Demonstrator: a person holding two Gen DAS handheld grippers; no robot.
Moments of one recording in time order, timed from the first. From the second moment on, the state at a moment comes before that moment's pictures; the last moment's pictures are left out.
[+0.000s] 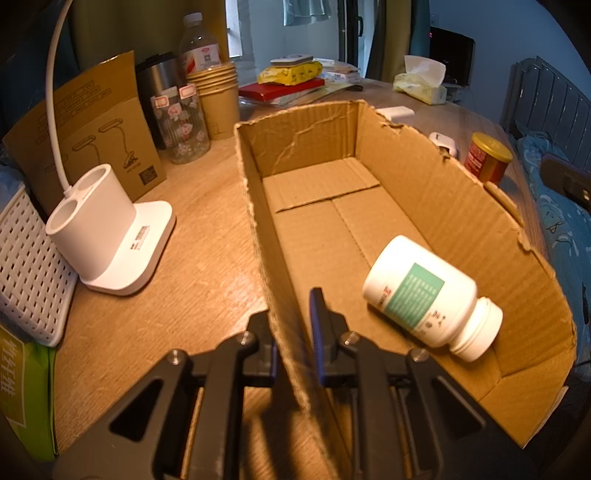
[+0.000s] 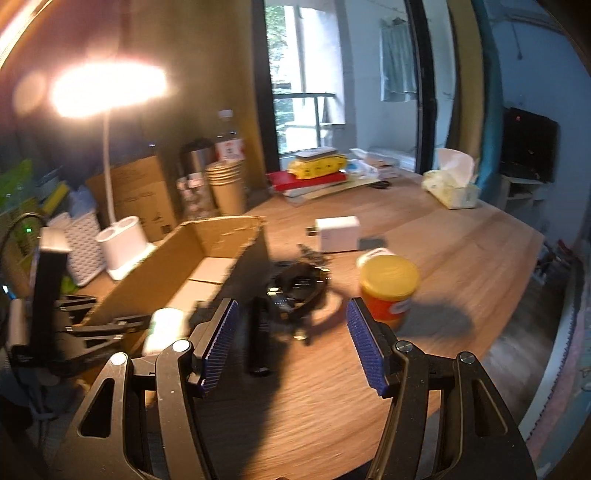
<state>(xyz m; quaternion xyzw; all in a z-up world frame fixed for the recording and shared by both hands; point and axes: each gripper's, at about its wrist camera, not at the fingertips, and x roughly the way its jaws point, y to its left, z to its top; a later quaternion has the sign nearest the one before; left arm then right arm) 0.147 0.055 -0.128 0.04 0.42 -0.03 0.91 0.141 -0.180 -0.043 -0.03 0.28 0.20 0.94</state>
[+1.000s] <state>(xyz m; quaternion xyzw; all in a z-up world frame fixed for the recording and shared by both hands) 0.148 0.056 -0.128 0.04 0.42 -0.03 0.91 0.231 -0.216 -0.094 -0.02 0.32 0.15 0.94</state>
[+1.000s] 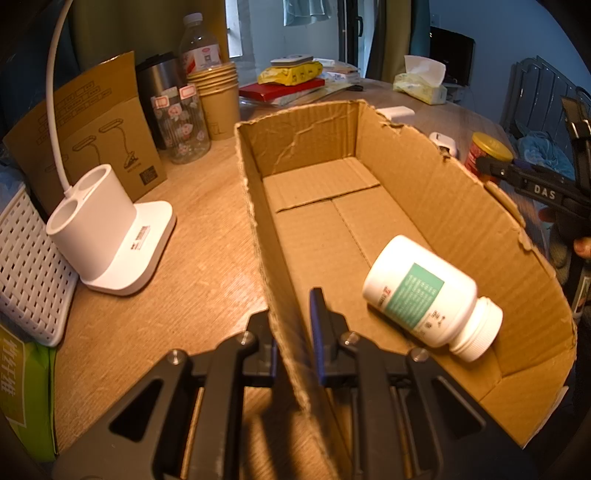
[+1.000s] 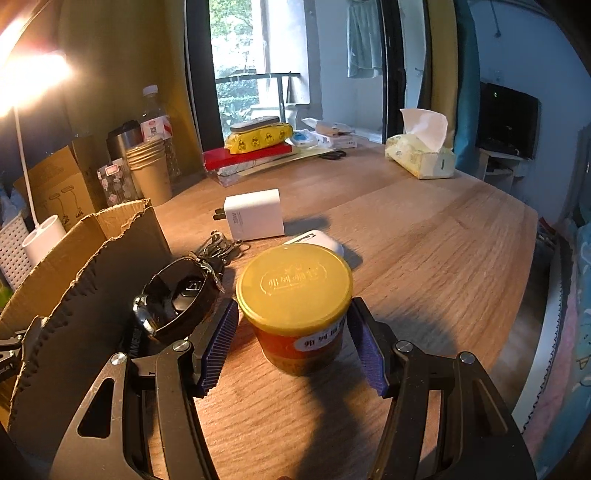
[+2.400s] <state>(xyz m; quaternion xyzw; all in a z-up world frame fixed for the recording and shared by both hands) 0.149 0.057 -0.128 0.04 0.42 -0.03 0.91 0.246 -0.210 -0.093 -0.05 0.33 0.14 0.93</state>
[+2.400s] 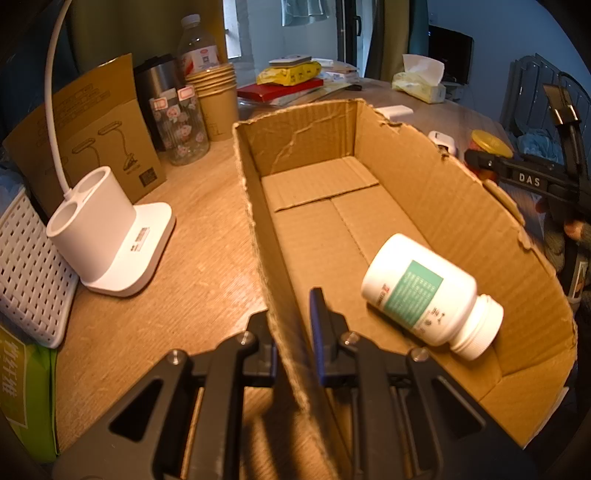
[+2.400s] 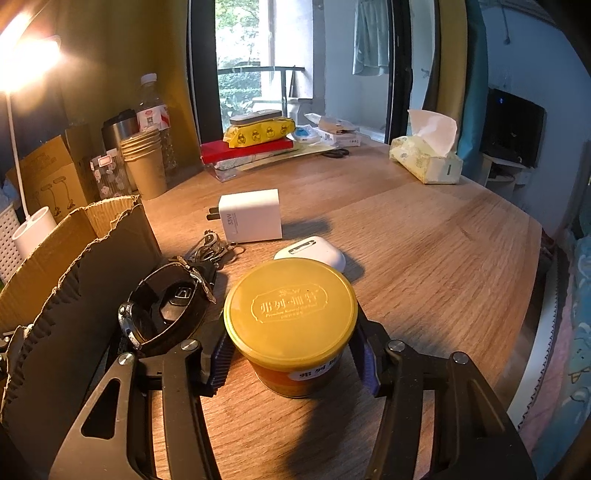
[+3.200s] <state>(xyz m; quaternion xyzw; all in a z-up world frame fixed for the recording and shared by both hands) 0.149 0.056 -0.128 0.04 0.42 -0.03 0.91 0.215 -0.198 -0.083 -0.04 0.32 0.16 0.93</state>
